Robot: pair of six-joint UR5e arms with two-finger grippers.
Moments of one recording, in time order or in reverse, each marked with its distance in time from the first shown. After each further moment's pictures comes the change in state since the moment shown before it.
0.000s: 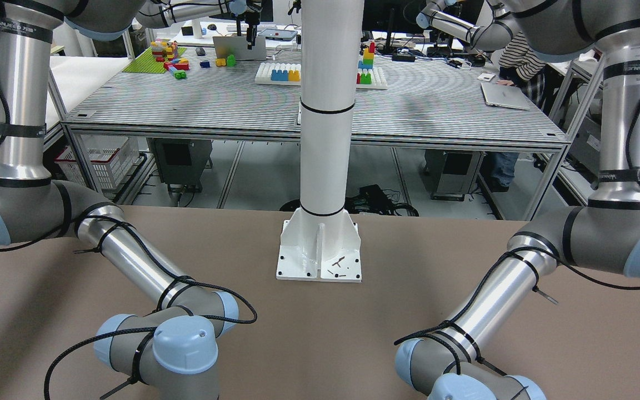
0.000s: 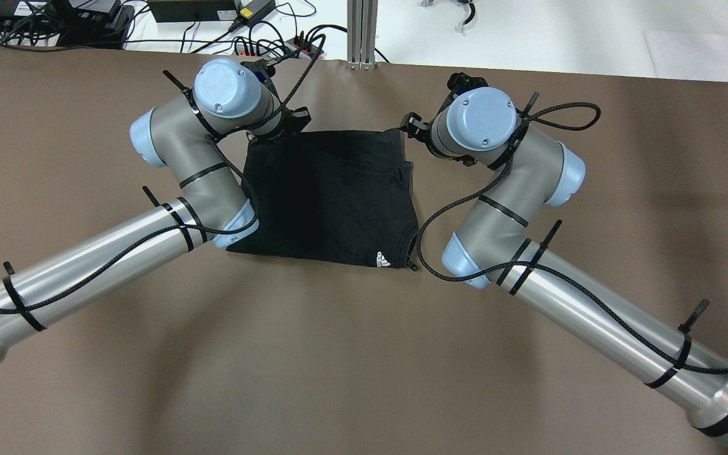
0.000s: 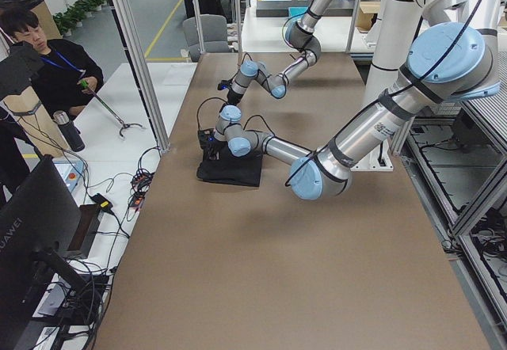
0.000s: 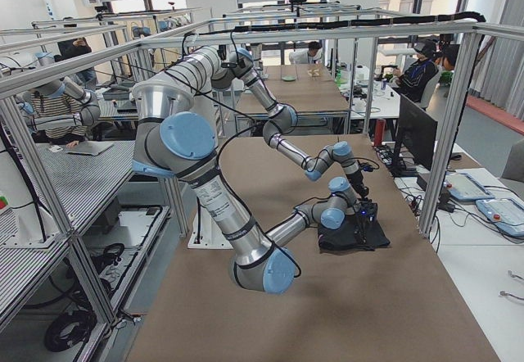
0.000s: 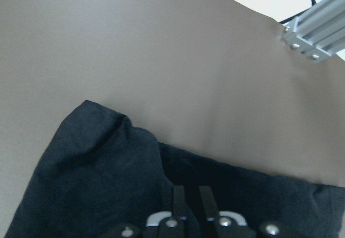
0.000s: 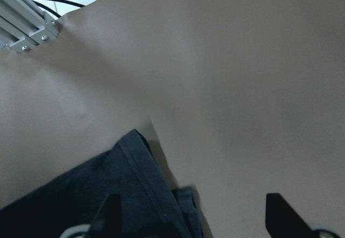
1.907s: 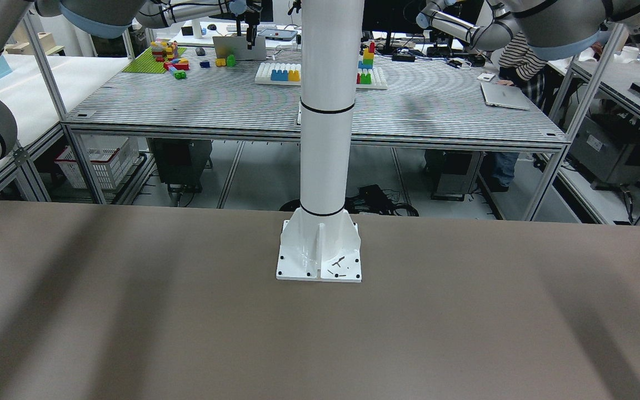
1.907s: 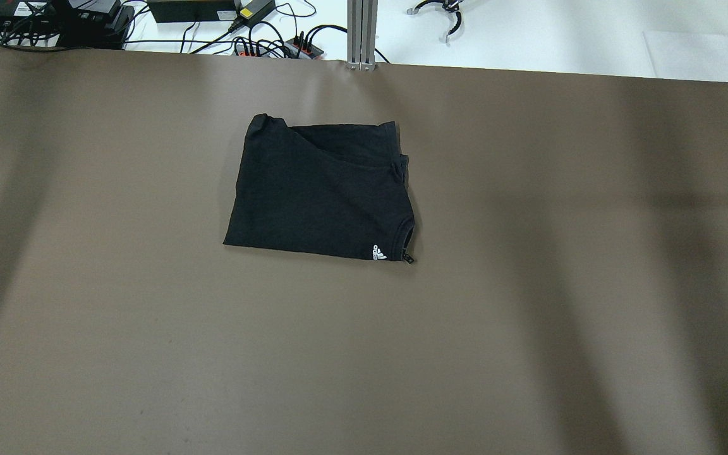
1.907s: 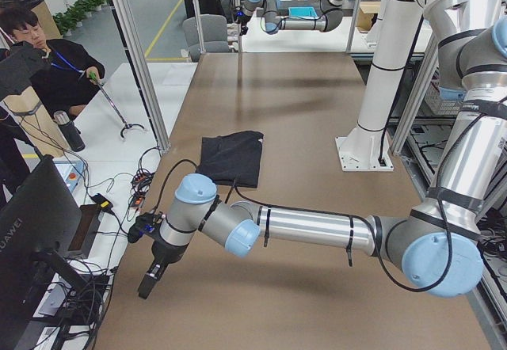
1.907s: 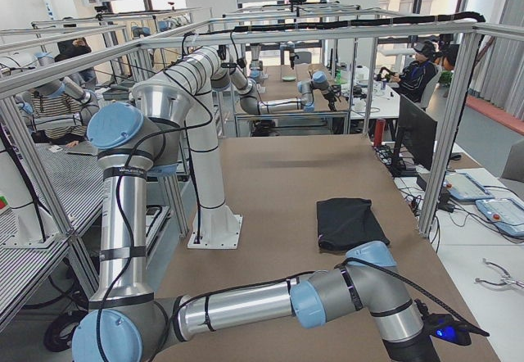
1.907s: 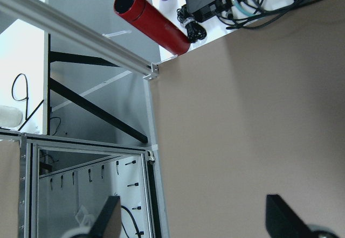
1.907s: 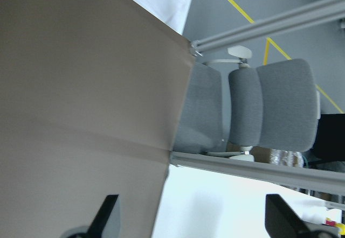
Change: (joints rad) left arm -0.836 0.683 -0.349 0.209 -0.057 1.548; right arm 0.920 -0.659 0.343 -0.274 -0.043 -1.797
